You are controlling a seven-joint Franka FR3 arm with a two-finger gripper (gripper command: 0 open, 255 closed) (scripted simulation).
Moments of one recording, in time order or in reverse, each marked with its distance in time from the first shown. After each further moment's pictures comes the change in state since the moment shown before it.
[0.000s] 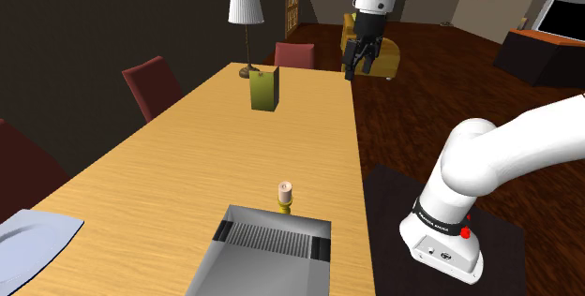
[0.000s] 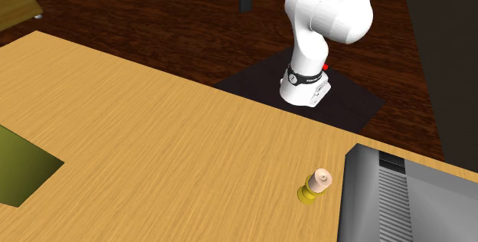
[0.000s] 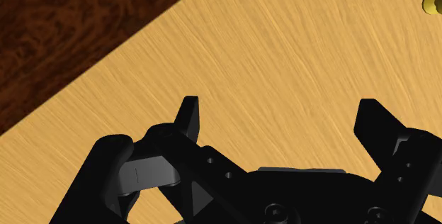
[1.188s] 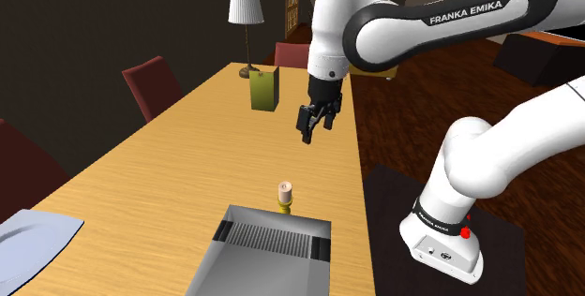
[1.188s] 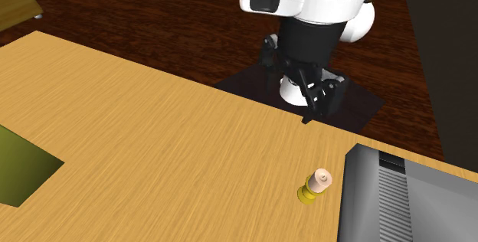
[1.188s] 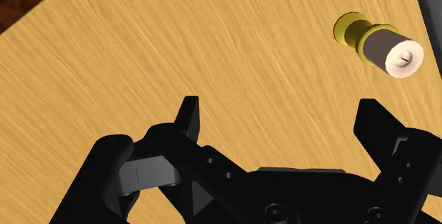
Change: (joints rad) arm 0.136 0.119 0.313 -0.196 0.187 0.323 0.279
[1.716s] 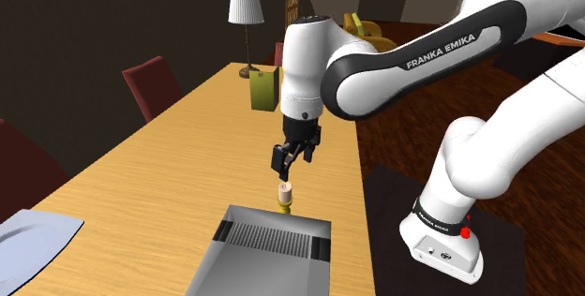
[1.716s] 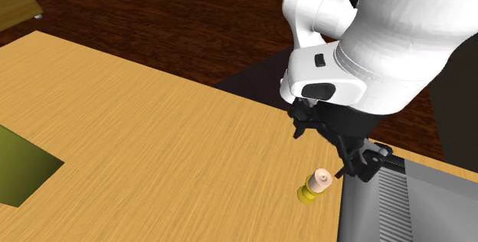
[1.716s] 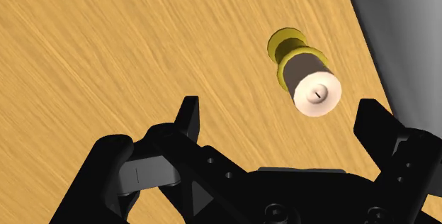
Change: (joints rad) arm 0.041 0.192 0.176 0.014 0.043 0.190 0.152
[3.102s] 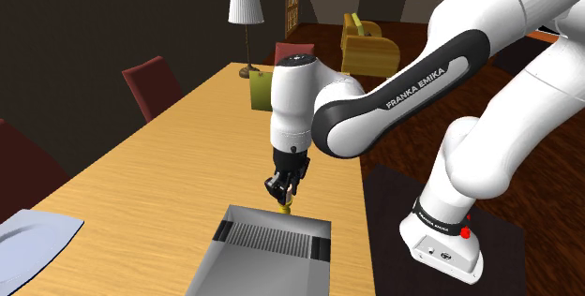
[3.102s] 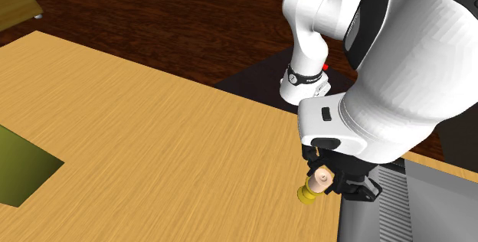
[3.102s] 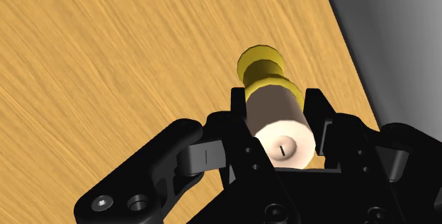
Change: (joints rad) arm -0.005 0.156 0.093 -0.029 -0.022 0.186 0.082
